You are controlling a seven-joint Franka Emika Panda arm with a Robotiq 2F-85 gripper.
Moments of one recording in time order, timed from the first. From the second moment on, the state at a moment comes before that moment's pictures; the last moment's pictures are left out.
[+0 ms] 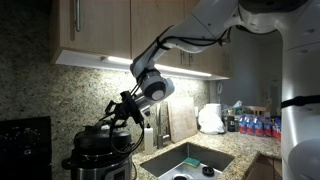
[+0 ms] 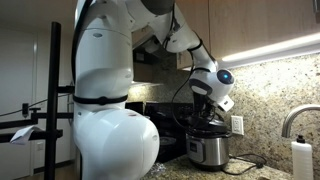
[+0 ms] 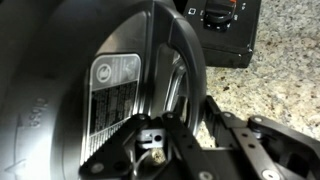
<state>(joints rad) 0.04 -0.05 0.12 -2.26 1.67 2.56 -0.39</state>
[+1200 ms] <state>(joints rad) 0.04 -0.31 0.15 -2.46 2.46 2.78 -1.23</state>
